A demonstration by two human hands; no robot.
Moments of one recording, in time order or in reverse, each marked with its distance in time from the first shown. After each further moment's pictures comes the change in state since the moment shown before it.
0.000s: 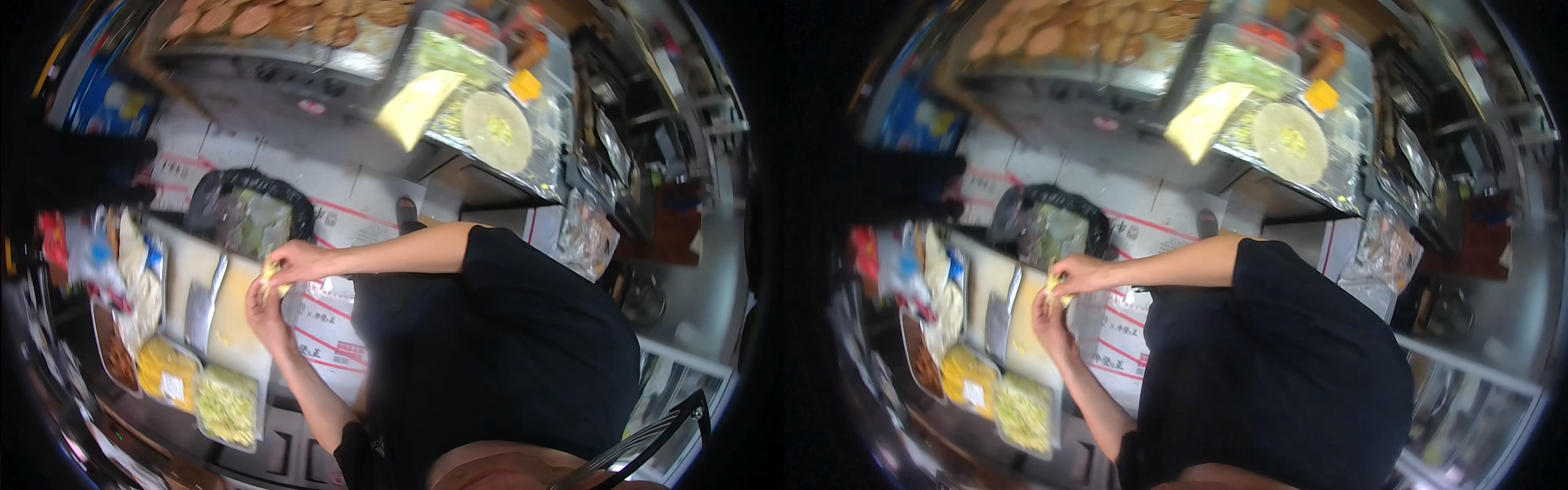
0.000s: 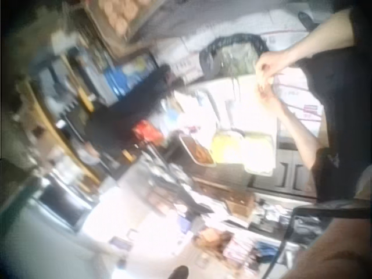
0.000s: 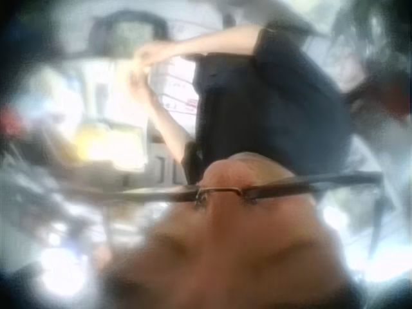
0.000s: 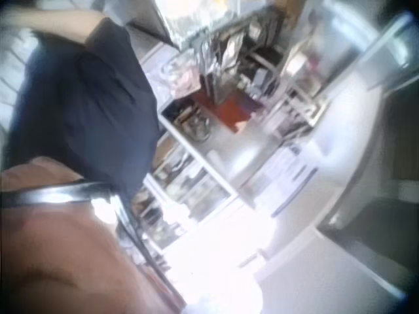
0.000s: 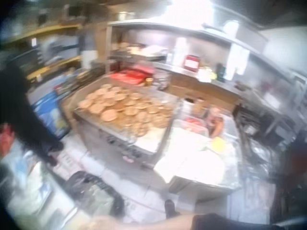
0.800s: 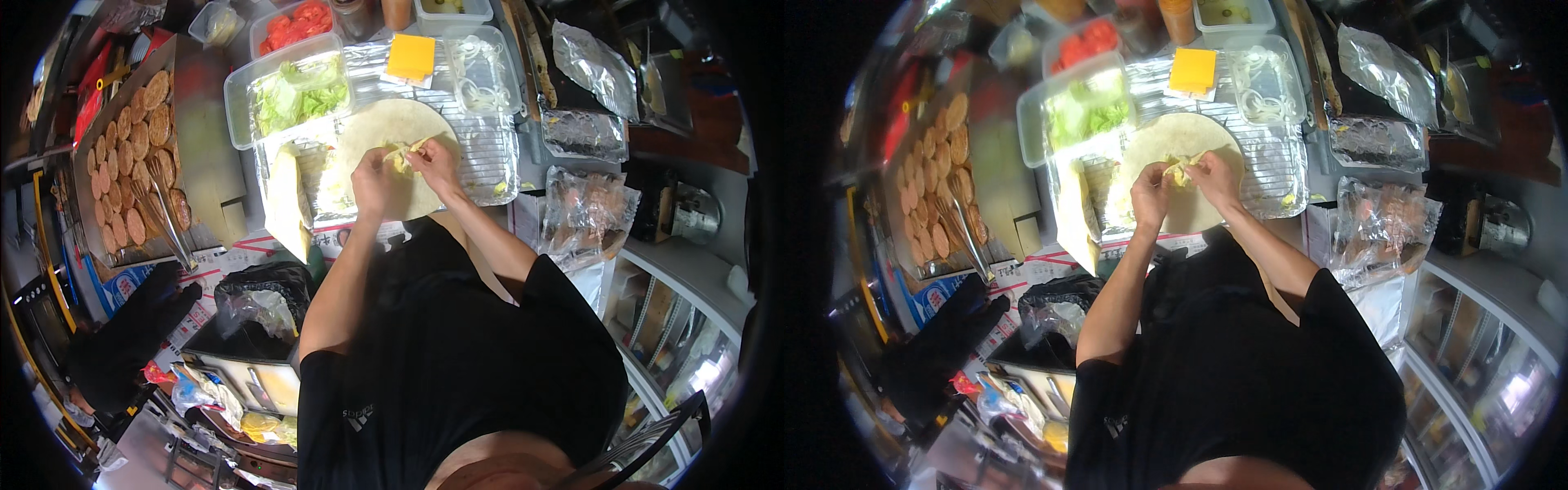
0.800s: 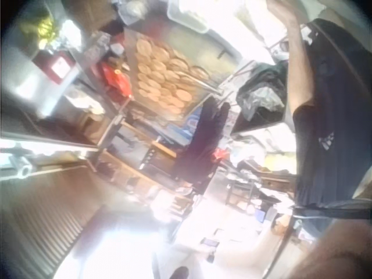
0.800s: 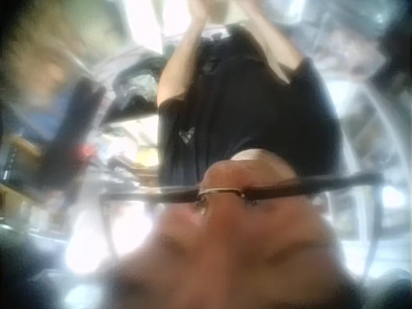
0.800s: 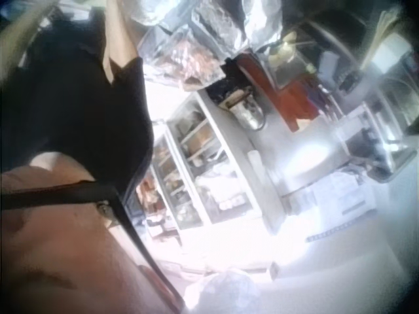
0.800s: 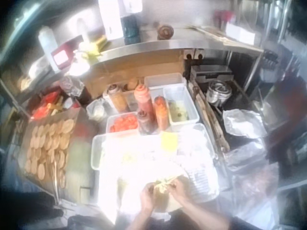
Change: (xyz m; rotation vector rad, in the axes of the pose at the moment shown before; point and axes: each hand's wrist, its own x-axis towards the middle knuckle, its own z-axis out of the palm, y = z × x) left_hand -0.010 -0.227 0.604 0.865 -0.884 0.270; right_hand -0.381 0.170 -0.426 0.302 1.506 0.114
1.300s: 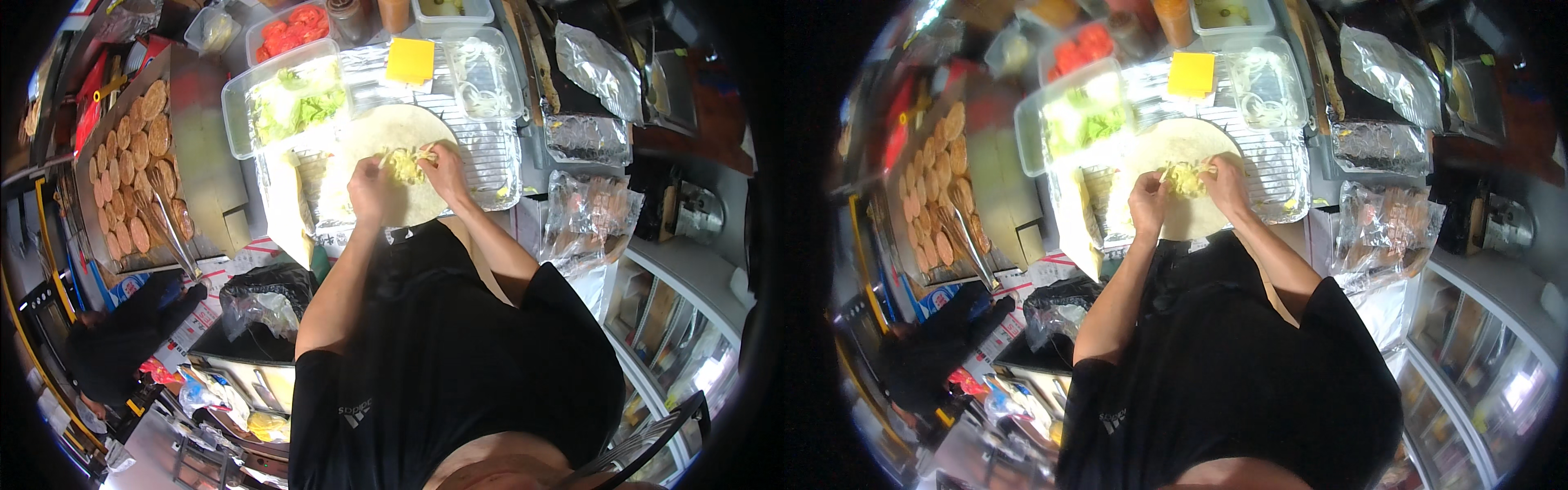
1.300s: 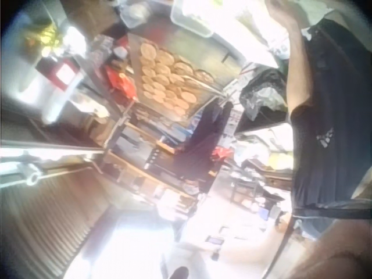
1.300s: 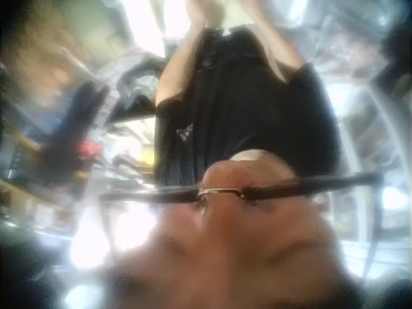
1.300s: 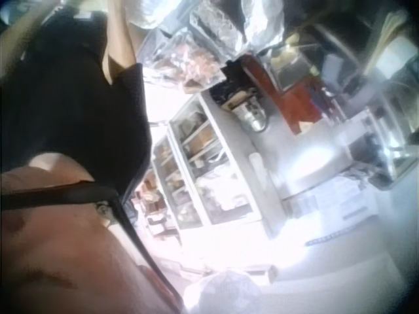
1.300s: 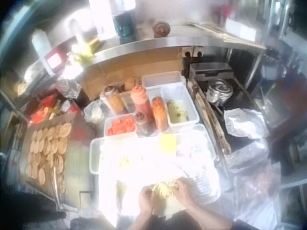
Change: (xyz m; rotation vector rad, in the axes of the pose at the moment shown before) left_hand 0.005 -0.010 0.003 0.086 0.057 -0.121; right_hand -0.004 -0.019 -0.019 -0.415 0.108 -0.088
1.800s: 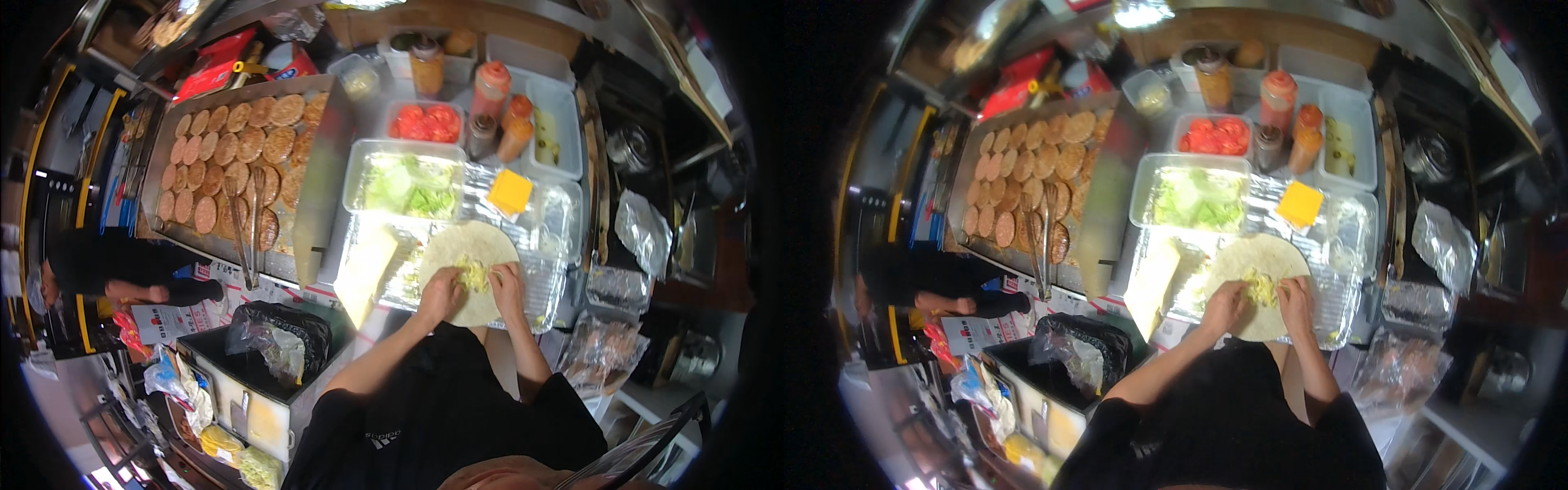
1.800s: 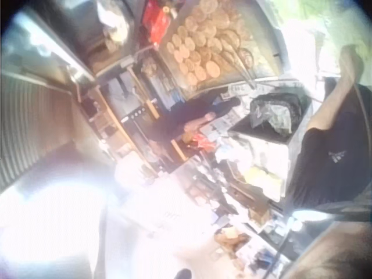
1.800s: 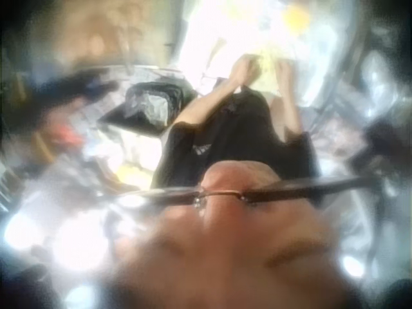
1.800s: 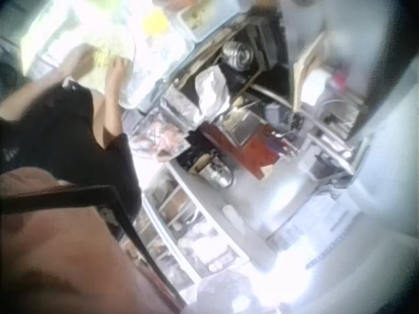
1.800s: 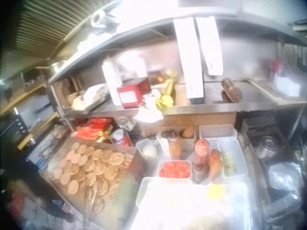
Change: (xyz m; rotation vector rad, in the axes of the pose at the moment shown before) left_hand -0.021 0.010 -0.043 0.000 -0.170 0.221; right_hand -0.006 -0.026 -0.014 -0.212 -0.020 -0.272
